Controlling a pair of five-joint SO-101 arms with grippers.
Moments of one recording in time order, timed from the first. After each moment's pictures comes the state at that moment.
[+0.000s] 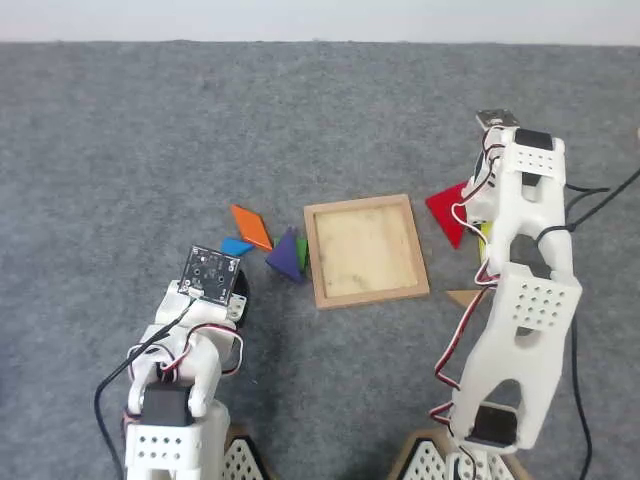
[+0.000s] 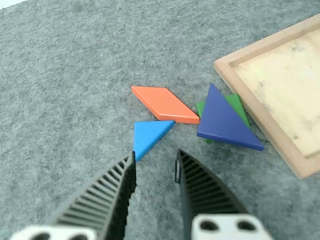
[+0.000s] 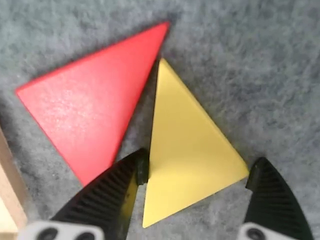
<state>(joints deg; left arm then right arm) -3.7 -103.0 97.1 57.5 -10.1 7.4 46.3 -30.1 81.8 15.2</state>
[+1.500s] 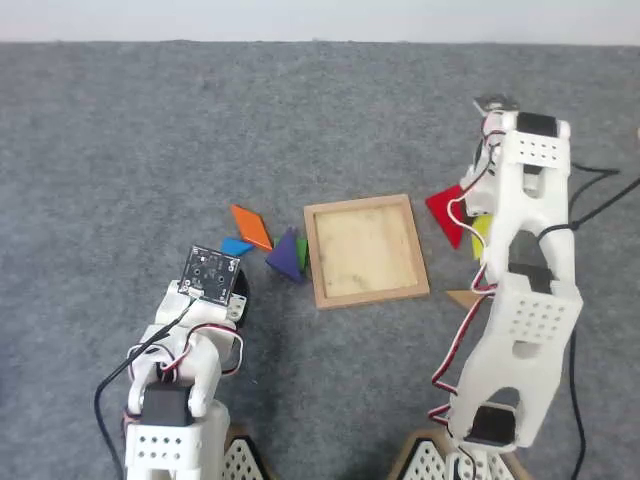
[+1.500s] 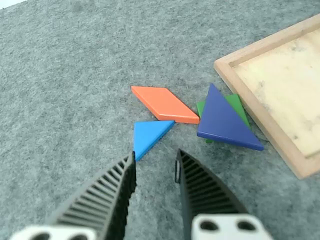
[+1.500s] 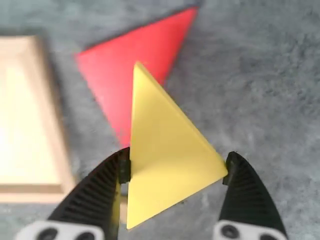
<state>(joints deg) -3.7 -103.0 97.1 57.5 -10.1 4.7 36.3 -30.0 90.7 15.2</state>
